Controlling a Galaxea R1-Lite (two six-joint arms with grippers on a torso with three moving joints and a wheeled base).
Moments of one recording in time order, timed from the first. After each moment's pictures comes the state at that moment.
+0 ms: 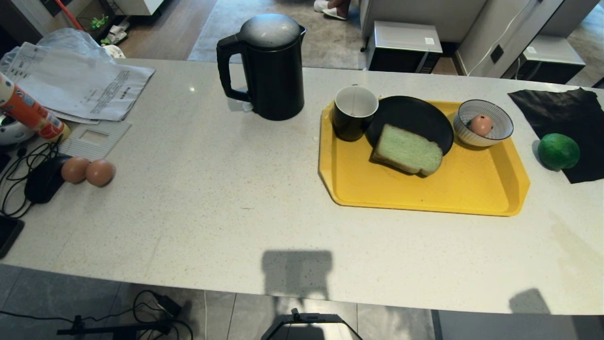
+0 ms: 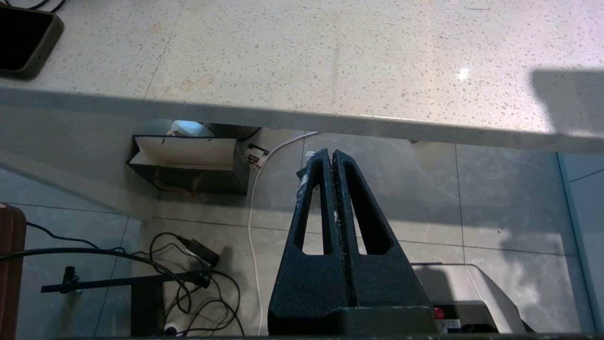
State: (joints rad) left arm 0.00 0.00 0.00 -0.05 0.01 -0.02; right arm 0.14 0.44 -0.53 0.27 0.09 -0.01
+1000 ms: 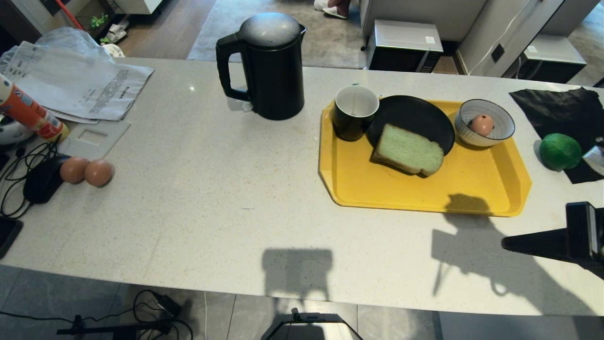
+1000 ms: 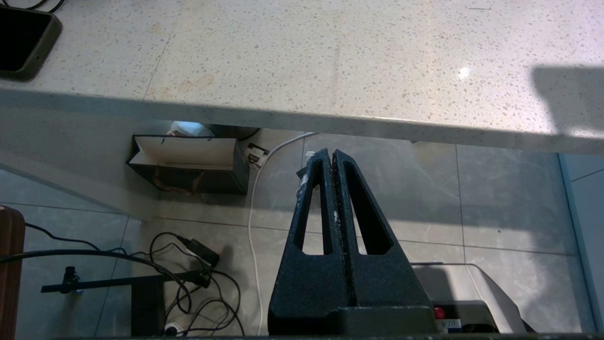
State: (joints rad) left arm 0.00 0.00 0.00 -0.05 0.01 -0.02; right arm 0.38 1.20 -1.05 0.52 0.12 0.65
